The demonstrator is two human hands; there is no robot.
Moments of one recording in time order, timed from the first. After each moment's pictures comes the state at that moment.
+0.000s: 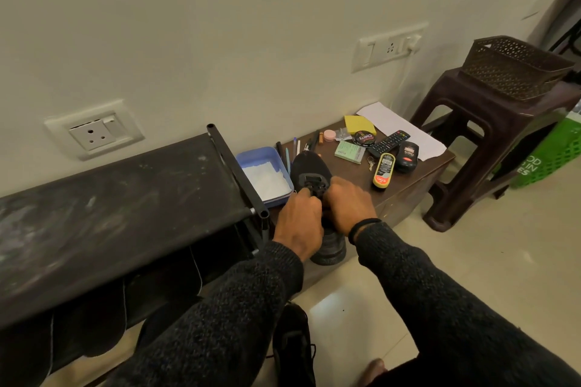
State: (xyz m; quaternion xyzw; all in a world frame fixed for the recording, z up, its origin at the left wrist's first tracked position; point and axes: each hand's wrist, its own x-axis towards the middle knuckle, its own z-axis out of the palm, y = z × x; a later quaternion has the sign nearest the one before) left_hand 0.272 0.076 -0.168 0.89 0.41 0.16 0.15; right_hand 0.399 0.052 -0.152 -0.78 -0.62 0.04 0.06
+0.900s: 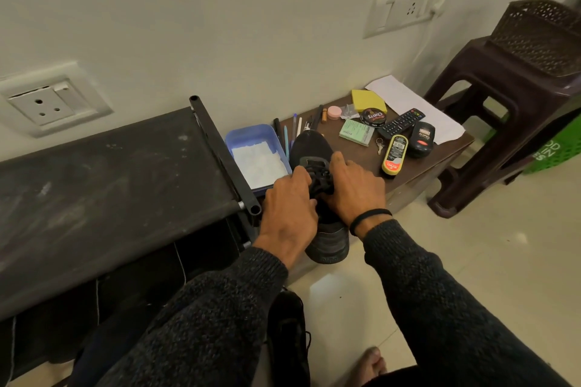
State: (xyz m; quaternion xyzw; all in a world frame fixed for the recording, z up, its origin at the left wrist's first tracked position) left_hand 0.267 0.087 -0.164 0.82 0.46 0.24 0.25; right_hand 0.415 0.077 -0.181 -0.82 -0.57 0.02 0.06
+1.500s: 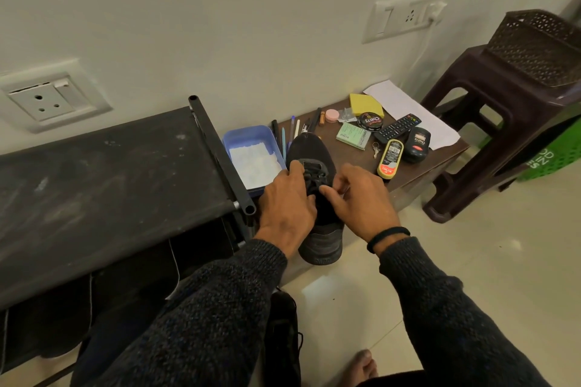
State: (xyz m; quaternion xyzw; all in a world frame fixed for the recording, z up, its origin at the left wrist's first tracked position) left_hand 0.281 0.097 -0.172 0.81 0.50 0.22 0.22; right_hand 0.428 0.045 -0.165 -0.76 -0.59 0.08 0.25
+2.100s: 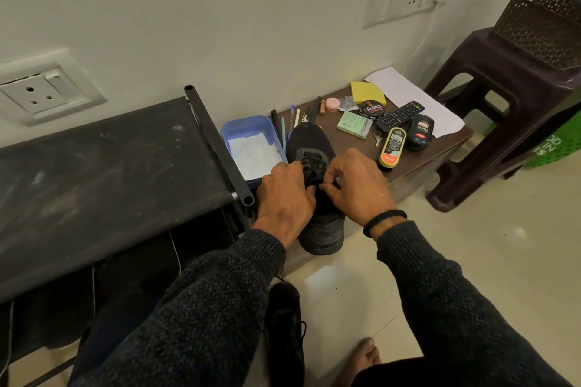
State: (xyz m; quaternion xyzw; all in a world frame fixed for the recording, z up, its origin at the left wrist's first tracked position) left_hand 0.283 0.102 -0.178 0.81 0.53 0.18 0.19; right_hand 0.425 0.056 -0.164 -0.77 -0.60 0.11 0.19
